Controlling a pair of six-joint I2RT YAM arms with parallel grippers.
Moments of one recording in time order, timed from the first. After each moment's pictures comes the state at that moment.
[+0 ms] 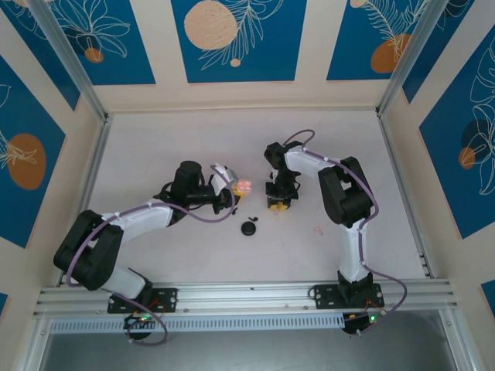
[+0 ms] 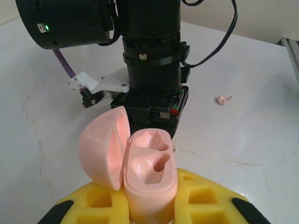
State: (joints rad) left arm -0.54 1.47 0.71 0.29 0.64 0.21; right arm 0.48 2.08 1.48 -1.11 -0.24 0.44
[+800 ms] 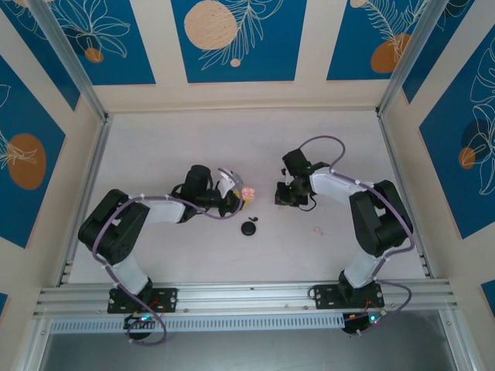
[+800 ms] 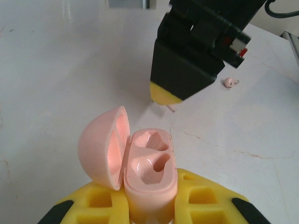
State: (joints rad) left arm -0.54 1.71 0.73 0.43 0.69 0.11; right arm 0.42 1.69 1.02 -0.59 -0.21 0.48
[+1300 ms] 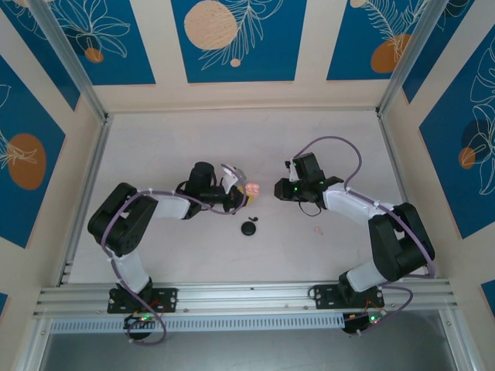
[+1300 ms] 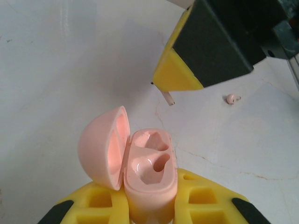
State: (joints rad) left arm -0.55 1.79 0.78 0.51 0.71 0.05; right arm 0.43 1.47 0.82 -0.25 -0.23 0.46
